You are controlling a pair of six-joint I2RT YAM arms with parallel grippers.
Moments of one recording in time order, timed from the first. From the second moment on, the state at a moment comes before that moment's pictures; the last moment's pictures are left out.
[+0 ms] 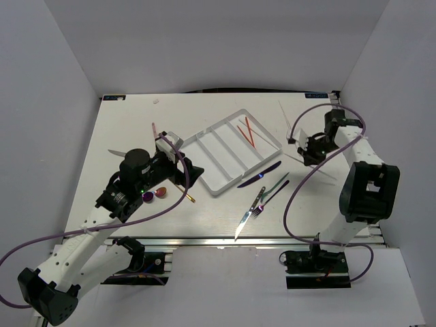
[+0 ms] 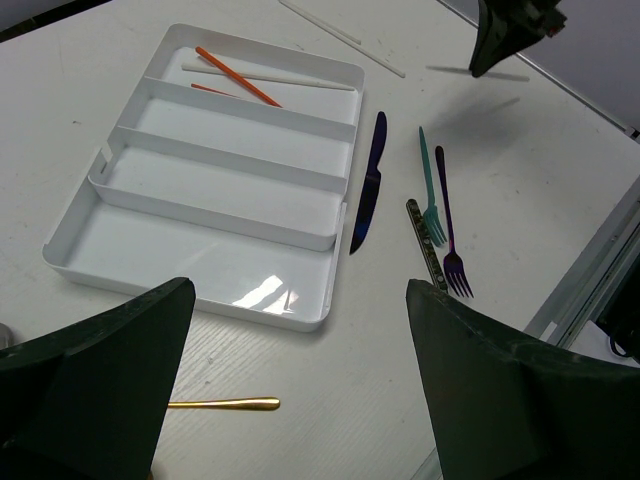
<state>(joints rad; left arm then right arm) -0.56 0.82 0.79 -0.19 0.24 -0.07 -0.09 1.70 1.26 -1.01 -0.41 -1.43</state>
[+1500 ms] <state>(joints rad) -0.56 0.86 0.78 -0.19 0.16 -0.05 0.25 2.01 1.67 -0.50 -0.42 -0.33</state>
